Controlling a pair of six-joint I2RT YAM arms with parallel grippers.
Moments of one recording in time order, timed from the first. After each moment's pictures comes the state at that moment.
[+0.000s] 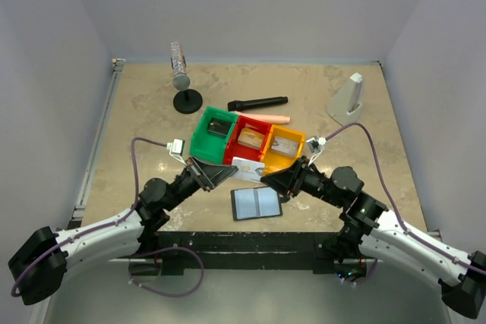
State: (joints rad) left arm -0.87 0.77 0.14 0.86 0.04 -1.21; right arm 0.87 0.56 0.37 0.13 -0.16 0.89
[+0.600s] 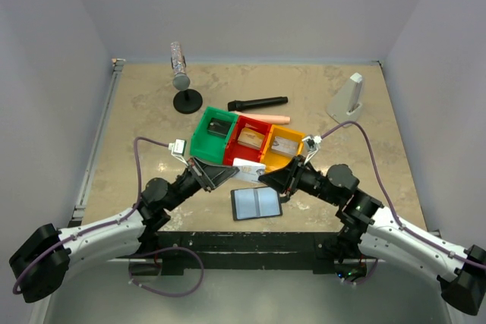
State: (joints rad) left arm -0.87 0.80 0.13 0.88 0.06 -1.22; right arm 0.87 0.62 0.38 0.18 -0.18 0.90
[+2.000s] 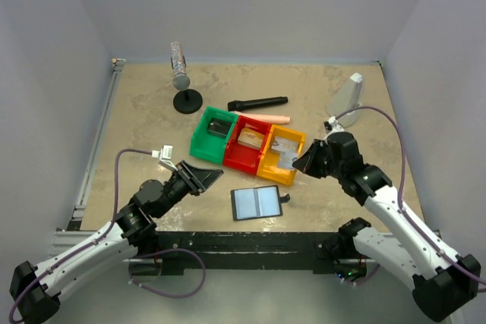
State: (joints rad) left arm -0.82 0.41 0.16 0.22 -0.09 -1.11; right arm 0.48 0.77 0.65 -0.53 -0.09 0.75
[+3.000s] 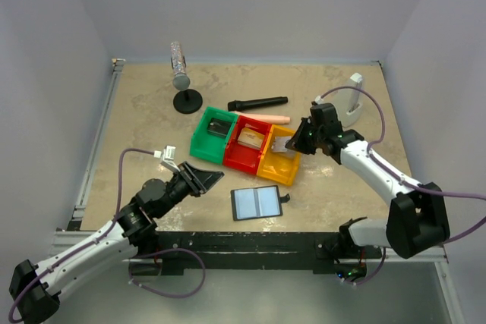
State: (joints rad) left arm -0.82 0.43 0.16 0.19 -0.08 -1.09; right arm 0.38 1.30 0.87 -0.39 -0.14 0.74
